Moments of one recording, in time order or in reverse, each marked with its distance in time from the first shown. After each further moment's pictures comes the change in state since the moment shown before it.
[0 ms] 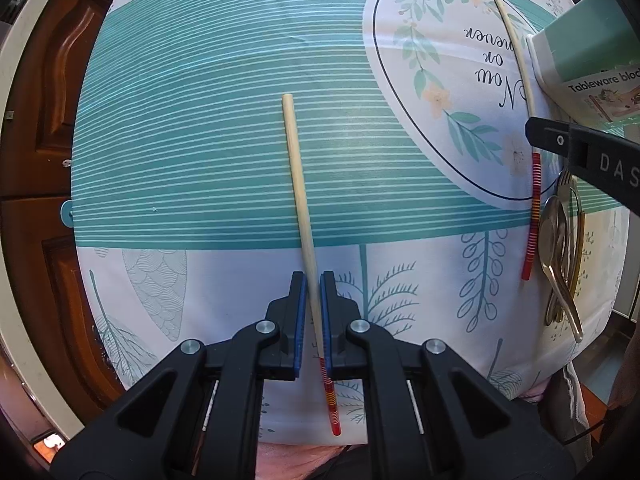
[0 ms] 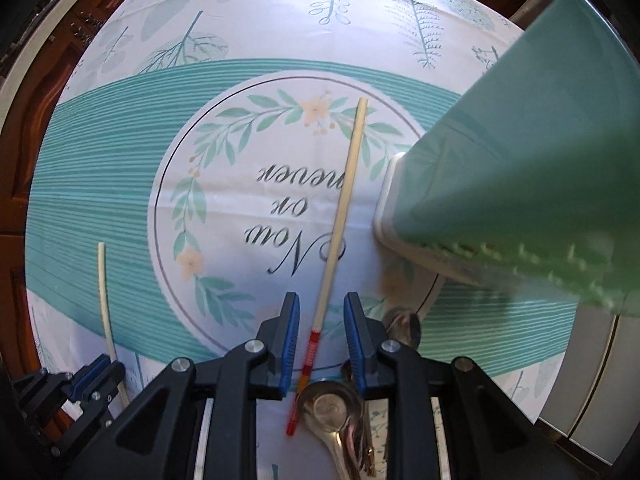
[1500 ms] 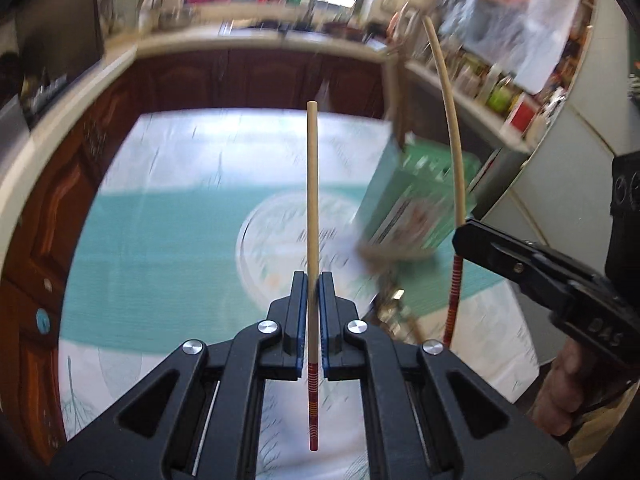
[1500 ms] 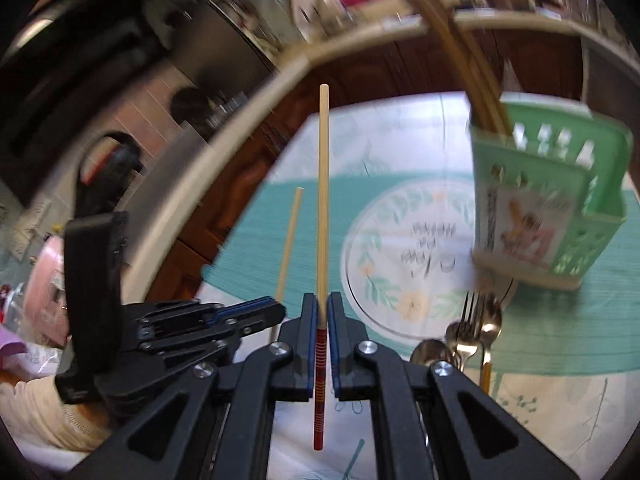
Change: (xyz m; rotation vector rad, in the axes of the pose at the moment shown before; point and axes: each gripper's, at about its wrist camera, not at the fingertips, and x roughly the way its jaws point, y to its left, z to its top) left arm -0.152 -0.039 -0.087 0.108 -0.826 -0.278; right arm -0.115 -0.082 -0.135 -0.132 -0.668 0.613
